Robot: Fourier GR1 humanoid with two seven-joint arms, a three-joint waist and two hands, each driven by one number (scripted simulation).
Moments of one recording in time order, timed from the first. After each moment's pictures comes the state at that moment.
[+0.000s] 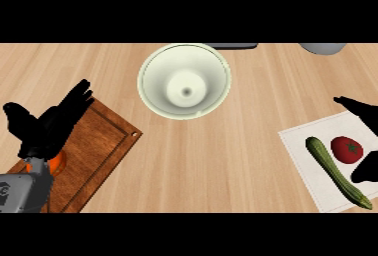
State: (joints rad) left arm -0.20 0.34 0.02 -1.50 0.20 -0.10 0.26; right arm -0.22 -0.67 0.02 -1.63 0.55 0.62 0.44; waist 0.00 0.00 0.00
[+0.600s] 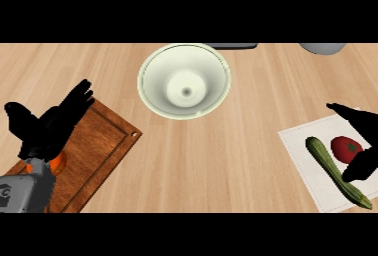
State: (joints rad) left arm -0.20 0.29 0.06 -1.53 0.16 -0.12 0.30; right arm -0.22 -0.59 -0.01 -1.50 0.68 0.61 0.34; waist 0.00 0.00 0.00
